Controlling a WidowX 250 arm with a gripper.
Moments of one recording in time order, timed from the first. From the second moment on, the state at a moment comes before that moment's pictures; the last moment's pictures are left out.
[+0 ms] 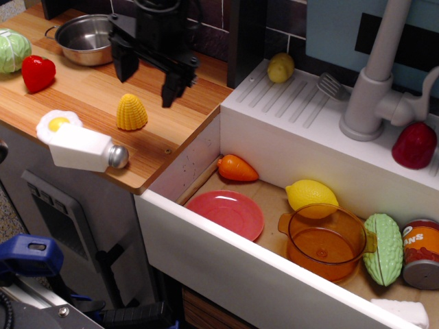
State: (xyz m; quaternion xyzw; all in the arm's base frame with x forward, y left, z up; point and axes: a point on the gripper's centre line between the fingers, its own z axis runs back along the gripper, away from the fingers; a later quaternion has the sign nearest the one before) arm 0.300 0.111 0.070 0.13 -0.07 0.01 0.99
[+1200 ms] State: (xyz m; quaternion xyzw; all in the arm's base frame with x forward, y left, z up) arm 0.299 0.164 0.031 0.13 -0.12 0.03 0.98
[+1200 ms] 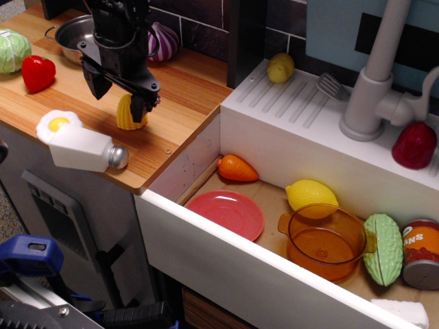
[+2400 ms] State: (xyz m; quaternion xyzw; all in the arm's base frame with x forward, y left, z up) arm 0.314 0.045 0.037 0.13 -0.07 0.00 0.99
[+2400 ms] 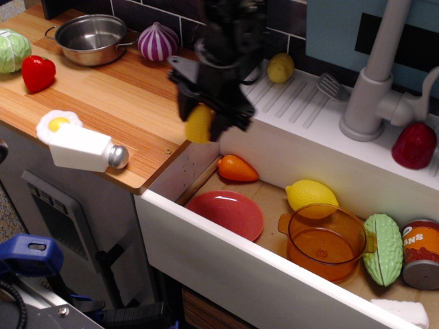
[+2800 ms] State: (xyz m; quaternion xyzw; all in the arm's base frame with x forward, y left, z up) arm 0.306 -0.024 0.022 0.11 -0.10 0.03 0.99
